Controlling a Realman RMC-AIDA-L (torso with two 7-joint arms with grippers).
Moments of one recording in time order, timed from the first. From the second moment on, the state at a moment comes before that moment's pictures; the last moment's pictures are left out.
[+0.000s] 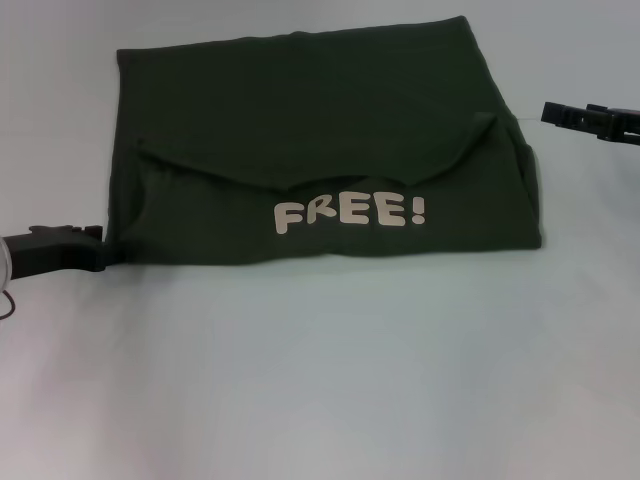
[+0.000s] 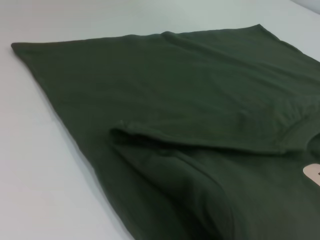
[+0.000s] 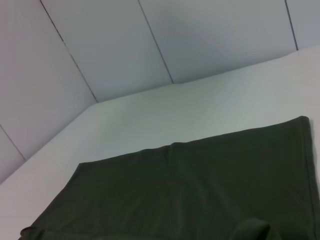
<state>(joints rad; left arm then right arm) -0.64 -2.04 0.55 0.56 2.28 0.97 -1.69 0.67 1.88 -0.62 -0.43 -1.86 -1.05 1.74</state>
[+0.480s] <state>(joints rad) -0.64 -2.04 0.57 0.54 2.28 0.96 -1.69 0.66 1.88 -0.64 -0.43 -1.86 -1.04 1.73</state>
